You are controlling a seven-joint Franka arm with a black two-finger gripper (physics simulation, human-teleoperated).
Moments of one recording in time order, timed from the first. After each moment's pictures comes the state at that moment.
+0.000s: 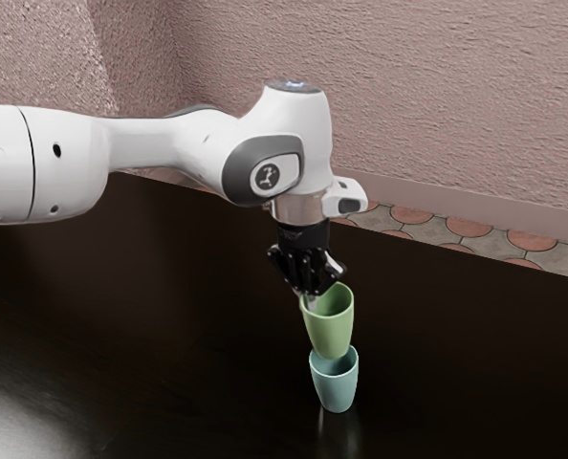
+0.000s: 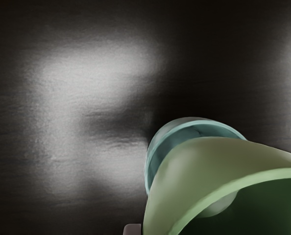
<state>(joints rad) -0.58 0.22 0.16 -1.75 -0.09 1.88 -0.28</state>
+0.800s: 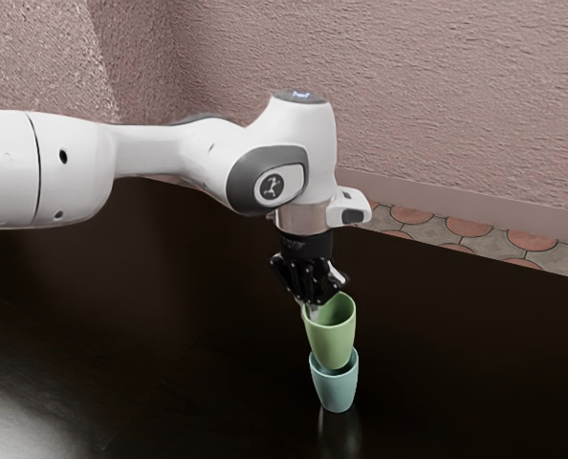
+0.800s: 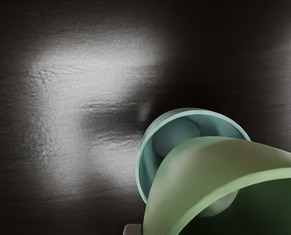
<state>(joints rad) -0.59 0.23 0.16 -1.77 -0.10 1.89 -0.28</state>
